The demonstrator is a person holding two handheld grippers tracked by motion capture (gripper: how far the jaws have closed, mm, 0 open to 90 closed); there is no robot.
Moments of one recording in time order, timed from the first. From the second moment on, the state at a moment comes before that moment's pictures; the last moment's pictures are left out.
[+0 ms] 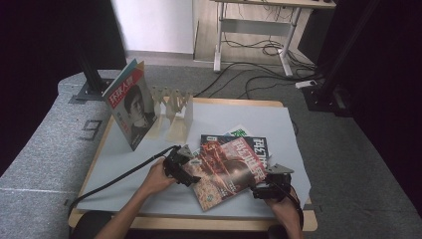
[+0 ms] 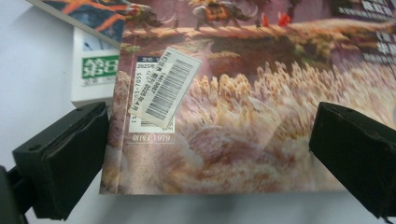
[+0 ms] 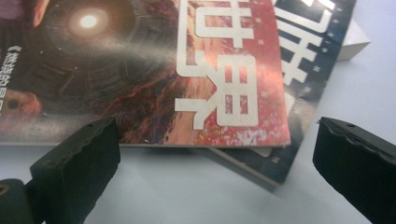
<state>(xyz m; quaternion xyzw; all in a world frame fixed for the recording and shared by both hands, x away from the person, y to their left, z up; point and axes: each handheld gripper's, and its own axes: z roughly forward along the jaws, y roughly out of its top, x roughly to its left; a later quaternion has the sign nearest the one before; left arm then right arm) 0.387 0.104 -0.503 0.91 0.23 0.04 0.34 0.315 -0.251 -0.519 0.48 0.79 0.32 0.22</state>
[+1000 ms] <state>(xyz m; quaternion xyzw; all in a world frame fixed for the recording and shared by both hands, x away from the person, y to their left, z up) 0.362 0.142 -0.508 0.92 0.20 0.05 0.34 0.327 -0.274 -0.510 0.50 0.77 0.34 0.20</state>
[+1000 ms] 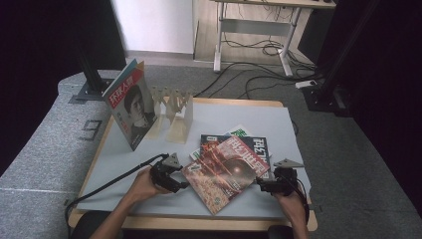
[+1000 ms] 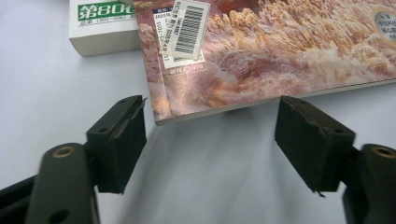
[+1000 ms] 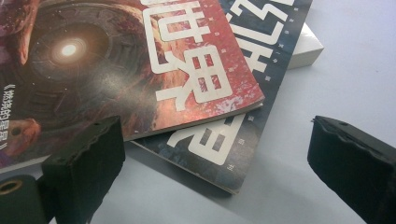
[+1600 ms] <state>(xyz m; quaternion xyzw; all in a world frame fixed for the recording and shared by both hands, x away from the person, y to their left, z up) 0.365 0.139 -0.505 0.91 0.20 0.06 0.36 0.331 -0.273 -0.510 0.50 0.77 0.34 0.19</state>
